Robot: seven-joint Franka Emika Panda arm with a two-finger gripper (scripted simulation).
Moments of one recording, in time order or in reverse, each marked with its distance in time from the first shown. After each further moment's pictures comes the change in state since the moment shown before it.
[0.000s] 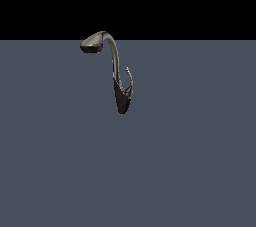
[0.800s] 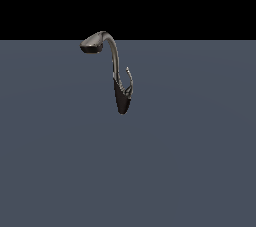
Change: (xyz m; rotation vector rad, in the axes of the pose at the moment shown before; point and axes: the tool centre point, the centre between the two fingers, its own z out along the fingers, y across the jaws) arm 0.109 -0.030 0.066 0.159 -0.144 0.432
